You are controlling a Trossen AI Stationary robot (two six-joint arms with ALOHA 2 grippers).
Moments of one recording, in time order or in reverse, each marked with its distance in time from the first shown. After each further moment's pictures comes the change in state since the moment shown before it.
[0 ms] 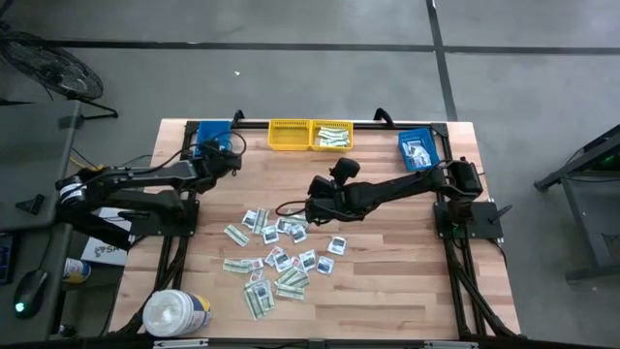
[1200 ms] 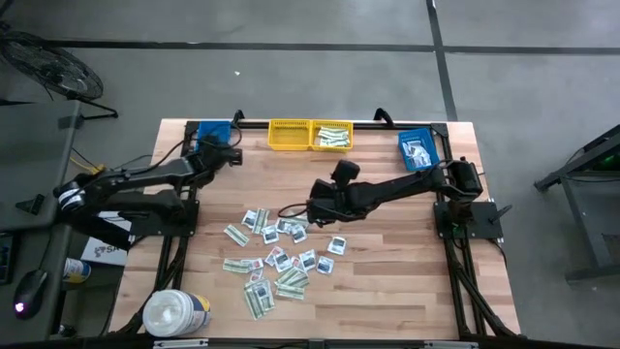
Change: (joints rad) left arm 0.096 -0.041 0.000 0.106 0.148 0.098; right arm 0.000 0.000 0.000 -0.069 -0.117 -0.004
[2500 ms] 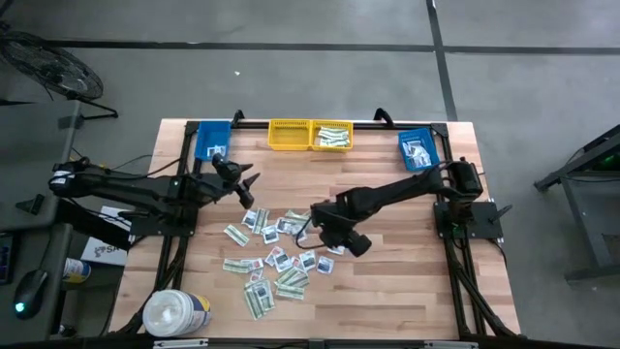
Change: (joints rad) left arm -0.603 -0.220 0.000 0.198 0.111 0.420; right arm 0.003 0.000 -0.133 0.126 -0.998 -0.940
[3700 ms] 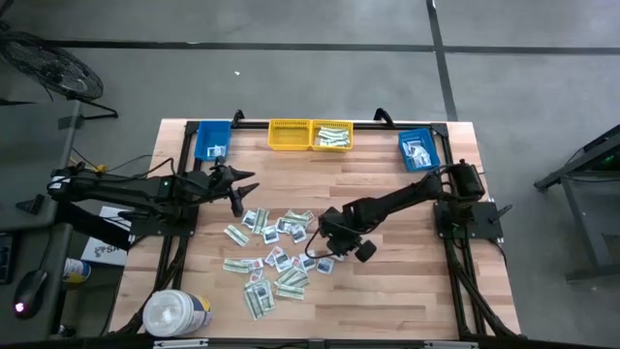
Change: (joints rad) left arm 0.001 -0.165 -0.056 0.011 0.232 0.067; right arm 0.045 0.004 -0.161 0.152 0.079 0.010
